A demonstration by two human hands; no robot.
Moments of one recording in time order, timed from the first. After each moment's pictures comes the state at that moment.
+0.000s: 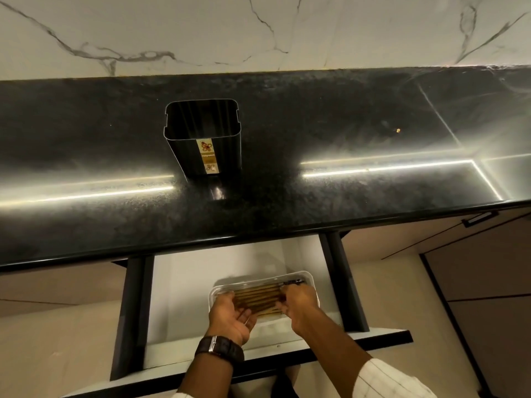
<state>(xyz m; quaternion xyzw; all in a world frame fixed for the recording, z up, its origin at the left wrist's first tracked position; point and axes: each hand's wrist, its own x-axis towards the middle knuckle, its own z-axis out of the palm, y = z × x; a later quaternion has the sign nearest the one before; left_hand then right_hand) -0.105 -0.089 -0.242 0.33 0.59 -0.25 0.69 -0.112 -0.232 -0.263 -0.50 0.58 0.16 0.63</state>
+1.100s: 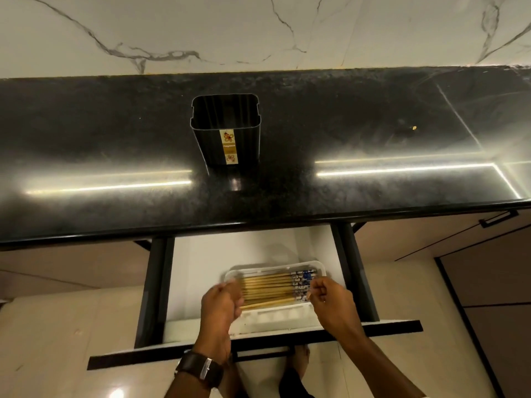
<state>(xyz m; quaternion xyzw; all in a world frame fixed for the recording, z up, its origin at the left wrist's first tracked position) -0.144 -0.044 -0.202 0.62 0.39 -0.19 0.65 -0.174 -0.270 -0.230 -0.87 0.24 0.12 0.41</state>
